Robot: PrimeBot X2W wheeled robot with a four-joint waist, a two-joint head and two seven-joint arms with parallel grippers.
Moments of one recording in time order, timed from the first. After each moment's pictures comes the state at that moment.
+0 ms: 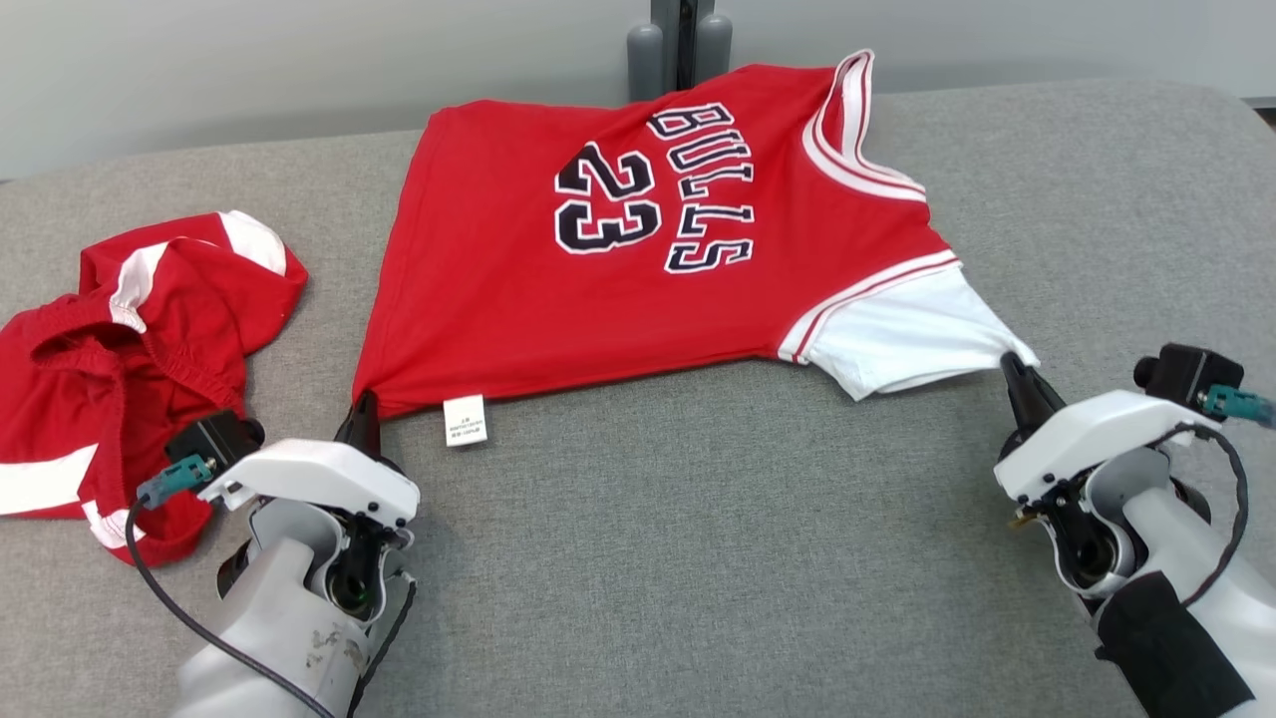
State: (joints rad) left arm -0.69 0.07 -0.37 1.16 -1.11 -0.13 -0.22; right arm -0.67 -0.24 0.54 0.93 1.09 0.13 -0.17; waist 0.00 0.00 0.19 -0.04
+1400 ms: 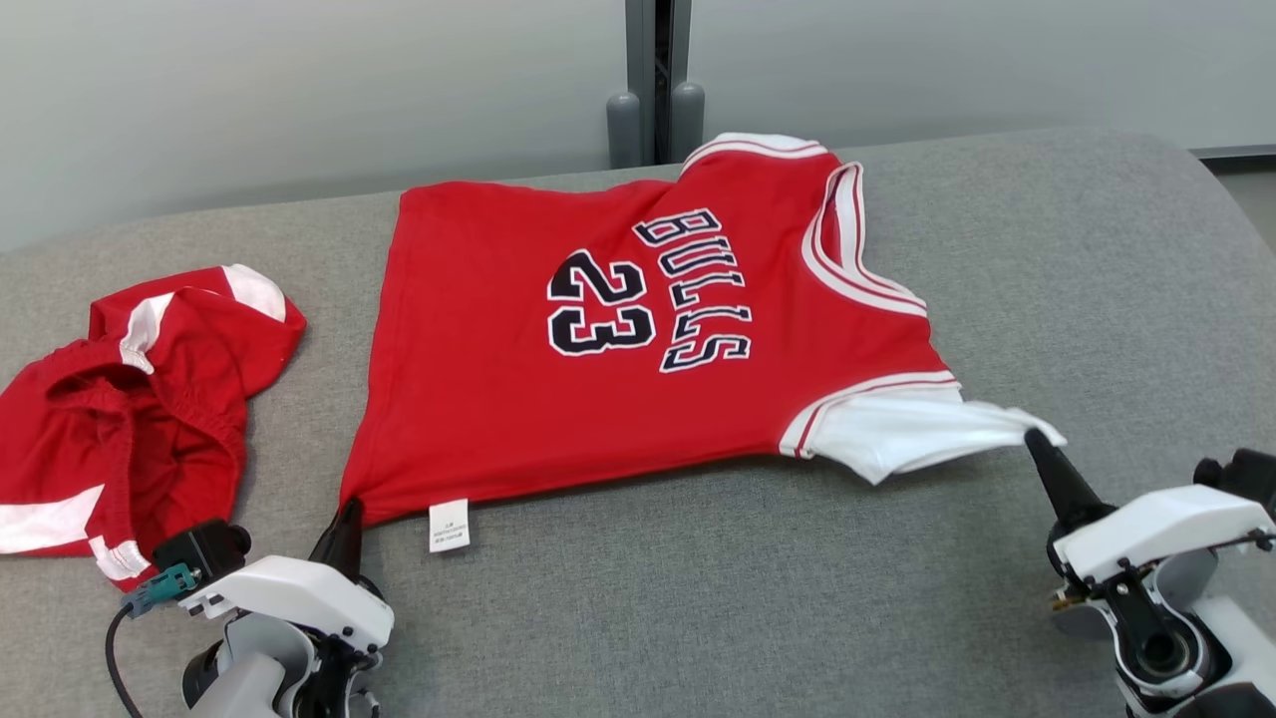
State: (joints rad) left arm -0.45 0.18 -0.49 0.98 -1.13 -0.13 -0.25; right arm -0.37 -0.34 0.43 0.54 1.38 0.13 -0.10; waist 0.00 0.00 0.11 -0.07
